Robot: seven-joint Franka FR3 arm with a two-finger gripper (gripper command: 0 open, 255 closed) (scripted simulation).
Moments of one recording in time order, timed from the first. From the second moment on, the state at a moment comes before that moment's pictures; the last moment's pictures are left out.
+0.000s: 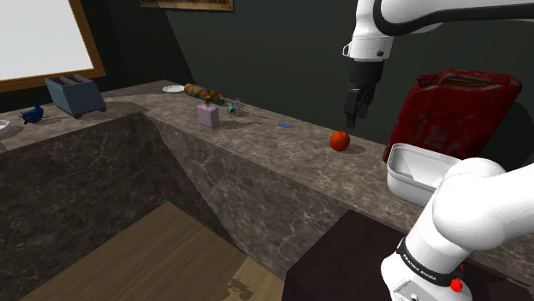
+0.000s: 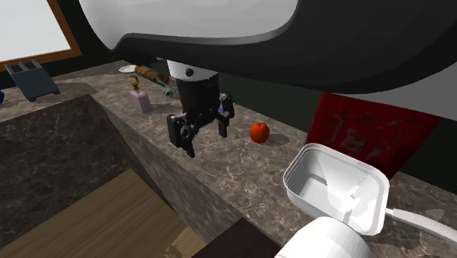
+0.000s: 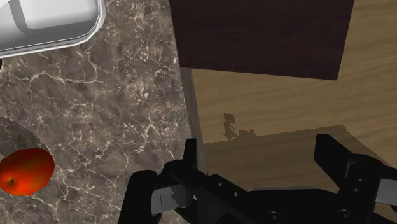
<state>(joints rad) 0.02 -0.78 -0.06 -2.44 -0.06 1.57 -0.14</state>
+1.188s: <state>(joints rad) -0.06 -0.51 -0.38 -2.51 -0.28 2.05 -0.50</state>
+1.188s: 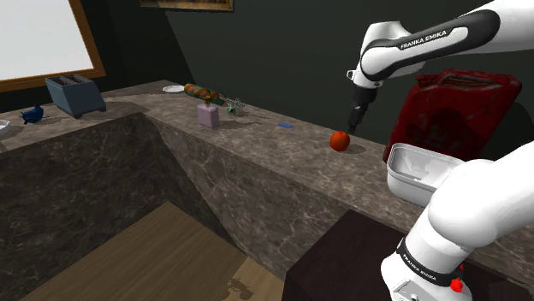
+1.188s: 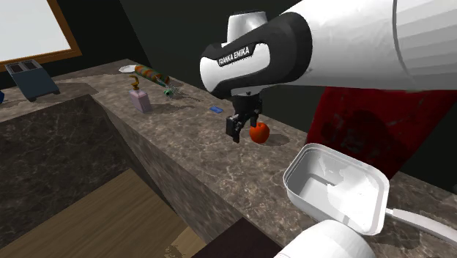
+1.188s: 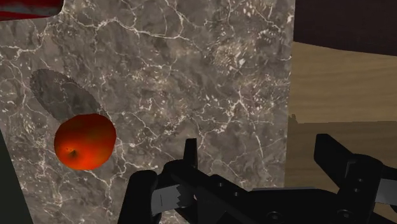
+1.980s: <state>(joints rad) -0.02 -0.10 -0.62 -2.31 -0.12 2.37 -0.86</state>
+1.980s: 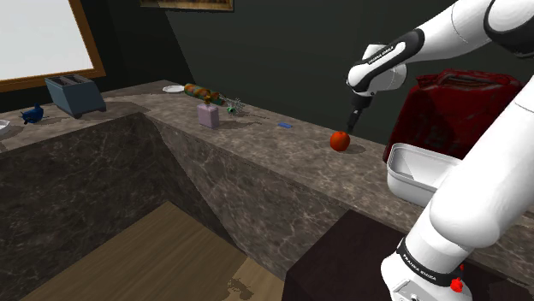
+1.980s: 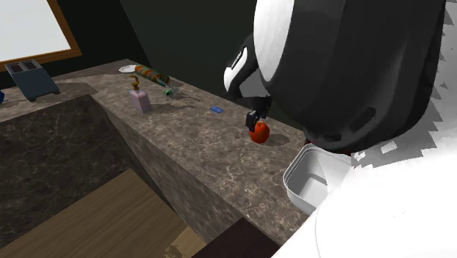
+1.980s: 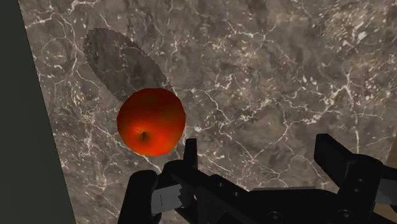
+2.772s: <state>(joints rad) -0.19 0.37 -0.58 -1.96 0.34 2.47 -1.31</state>
